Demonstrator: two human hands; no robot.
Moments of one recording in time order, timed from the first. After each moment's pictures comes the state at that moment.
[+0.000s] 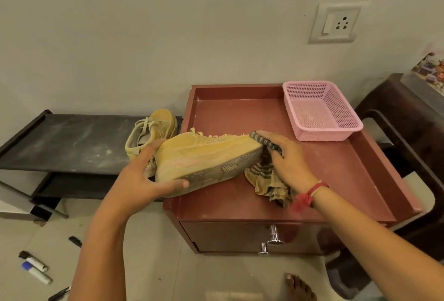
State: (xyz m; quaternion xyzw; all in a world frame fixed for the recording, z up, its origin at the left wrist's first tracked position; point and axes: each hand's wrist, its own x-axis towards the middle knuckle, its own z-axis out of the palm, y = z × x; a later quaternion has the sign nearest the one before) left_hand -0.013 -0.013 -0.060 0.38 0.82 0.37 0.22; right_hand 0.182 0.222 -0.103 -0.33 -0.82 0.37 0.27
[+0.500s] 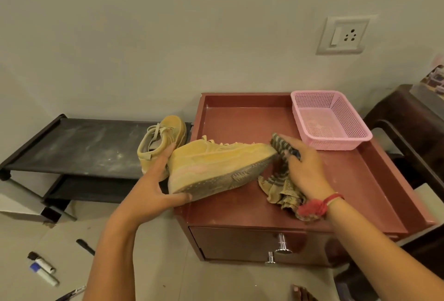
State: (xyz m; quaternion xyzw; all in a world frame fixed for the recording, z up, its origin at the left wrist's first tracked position) left_hand -0.008 -0.020 -0.062 0.40 0.78 0.41 0.26; right_hand 0.188 0.206 -0.081 -0.41 -0.76 0.40 0.30
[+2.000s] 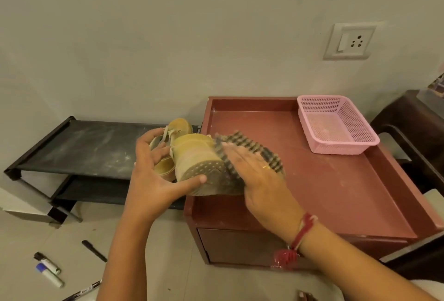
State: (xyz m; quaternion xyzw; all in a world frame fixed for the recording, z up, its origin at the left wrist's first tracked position) left_hand 0.006 -0.022 -0.039 0.39 0.71 0.58 0.11; right_hand 0.159 0.122 -0.072 -0.15 -0.93 0.19 0.27
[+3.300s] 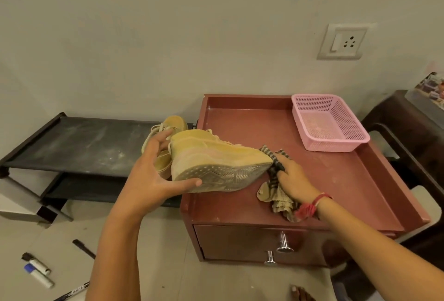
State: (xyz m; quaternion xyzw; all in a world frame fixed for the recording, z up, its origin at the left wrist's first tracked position) left_hand -0.010 -0.025 -0.042 0.41 0.74 0.50 0.18; right_hand 0.179 0.201 -0.107 -0.34 -0.84 0.39 0.18
